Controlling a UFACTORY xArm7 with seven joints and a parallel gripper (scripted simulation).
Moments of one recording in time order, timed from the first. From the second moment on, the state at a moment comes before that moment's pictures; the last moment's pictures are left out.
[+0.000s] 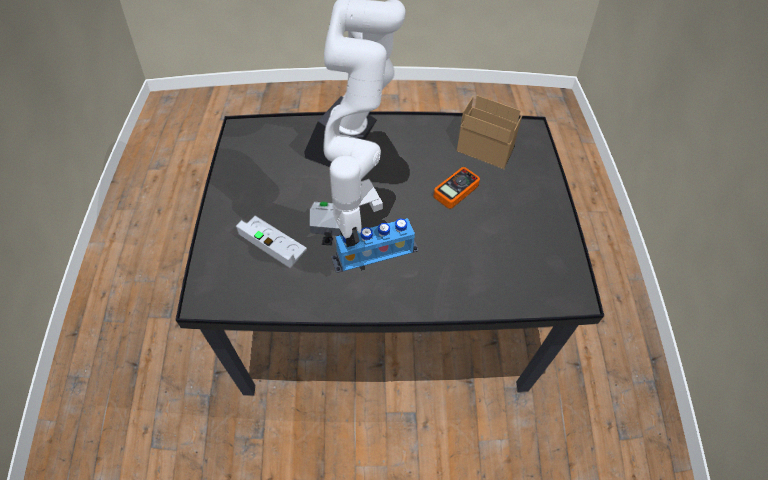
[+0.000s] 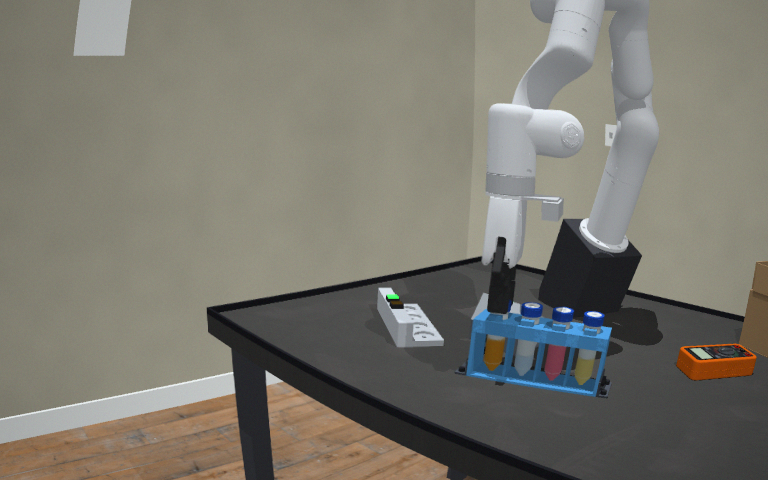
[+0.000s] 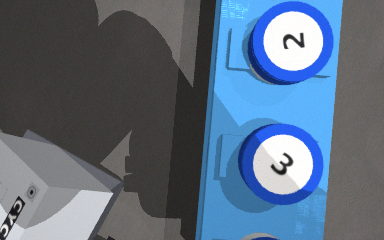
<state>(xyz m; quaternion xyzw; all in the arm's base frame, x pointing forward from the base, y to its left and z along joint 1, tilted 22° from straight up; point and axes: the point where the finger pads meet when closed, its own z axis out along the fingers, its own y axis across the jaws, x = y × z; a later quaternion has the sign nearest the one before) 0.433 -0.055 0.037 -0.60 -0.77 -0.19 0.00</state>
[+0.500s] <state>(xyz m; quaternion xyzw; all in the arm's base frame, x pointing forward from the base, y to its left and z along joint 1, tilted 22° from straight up) 0.433 -0.055 0.037 -0.71 -0.68 -0.19 0.03</state>
